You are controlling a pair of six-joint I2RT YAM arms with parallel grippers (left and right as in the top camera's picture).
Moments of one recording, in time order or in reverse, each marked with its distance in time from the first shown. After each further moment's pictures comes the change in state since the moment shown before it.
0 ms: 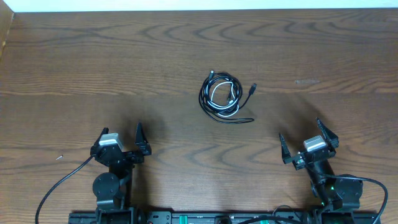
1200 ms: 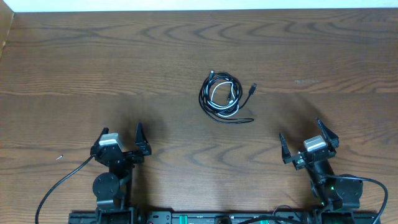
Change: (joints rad) left arm 0.000 0.000 0.000 0.000 0.000 0.000; right arm 0.000 0.000 0.000 0.001 0.004 0.000
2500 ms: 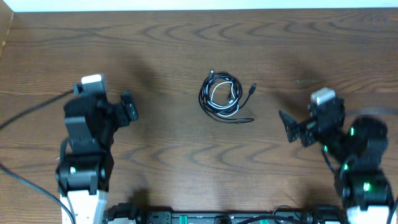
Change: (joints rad) left arm -0.020 0.897 0.899 -0.473 -0.074 0.058; right arm 0.000 0.775 0.708 -0.360 -0.107 0.069
